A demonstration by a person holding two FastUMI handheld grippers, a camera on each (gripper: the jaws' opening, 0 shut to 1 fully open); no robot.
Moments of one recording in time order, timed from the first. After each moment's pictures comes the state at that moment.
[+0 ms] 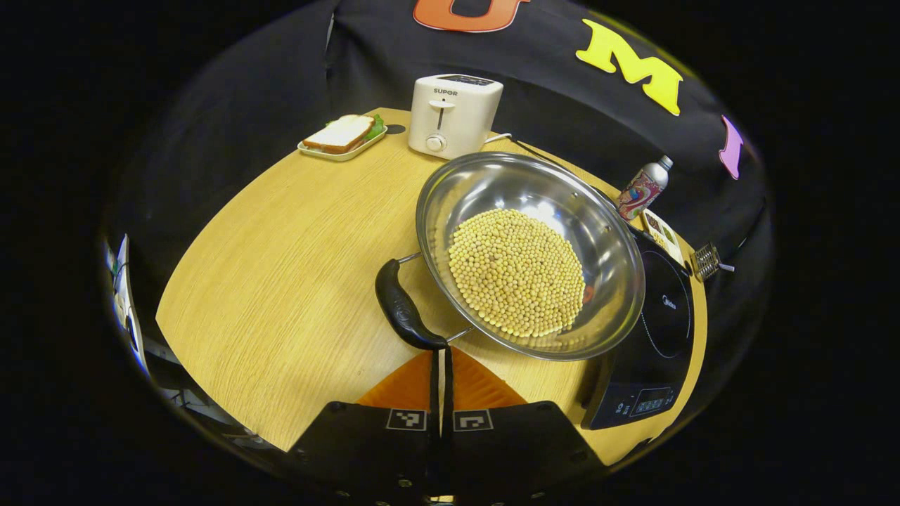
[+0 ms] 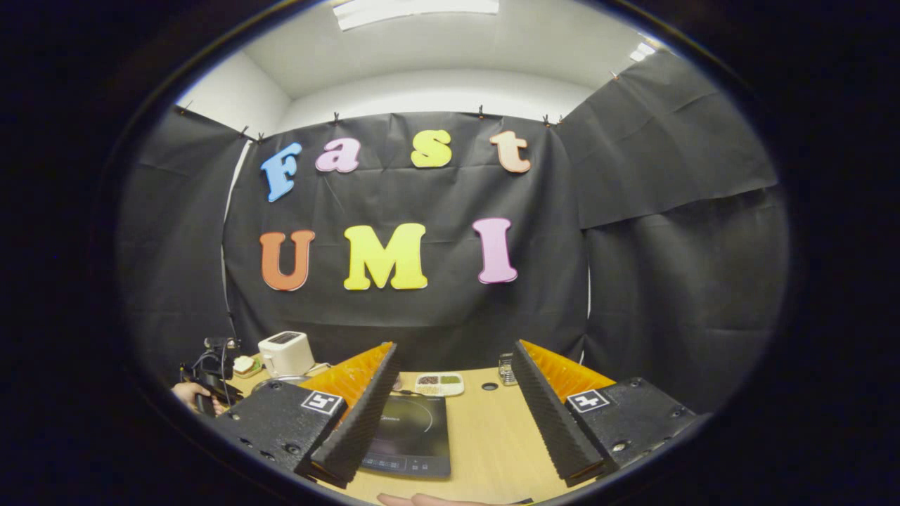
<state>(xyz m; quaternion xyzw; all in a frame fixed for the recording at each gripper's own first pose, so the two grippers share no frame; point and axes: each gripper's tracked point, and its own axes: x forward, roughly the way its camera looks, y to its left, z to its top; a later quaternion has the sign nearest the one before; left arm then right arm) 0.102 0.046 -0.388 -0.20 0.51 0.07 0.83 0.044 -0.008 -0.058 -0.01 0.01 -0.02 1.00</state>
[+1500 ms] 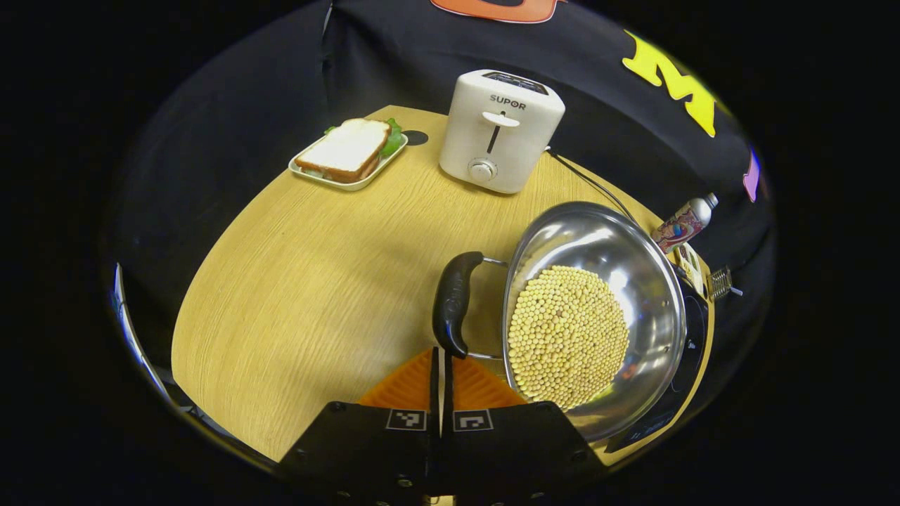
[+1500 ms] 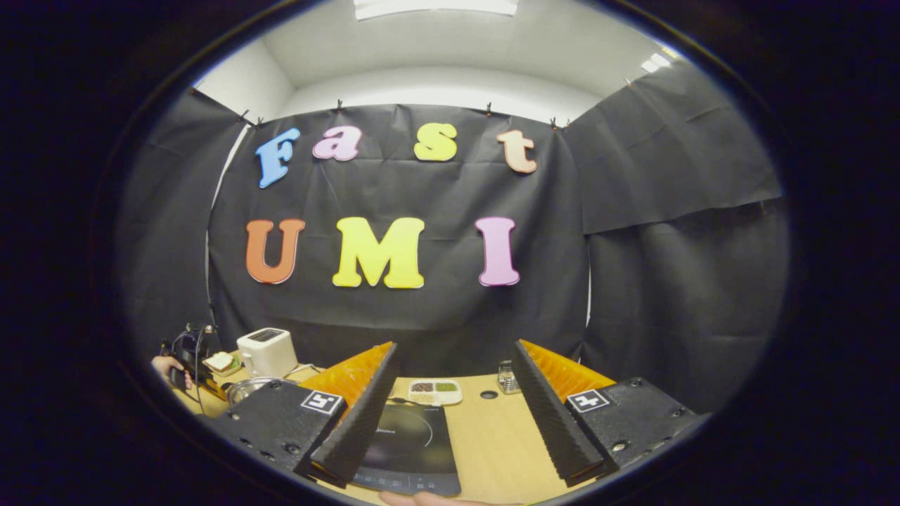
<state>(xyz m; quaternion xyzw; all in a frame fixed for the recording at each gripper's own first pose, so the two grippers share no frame) 0.187 0.125 -0.409 -0.19 0.54 0.06 0.82 0.111 0.019 -0.079 -0.03 0.01 -0.05 1.00</state>
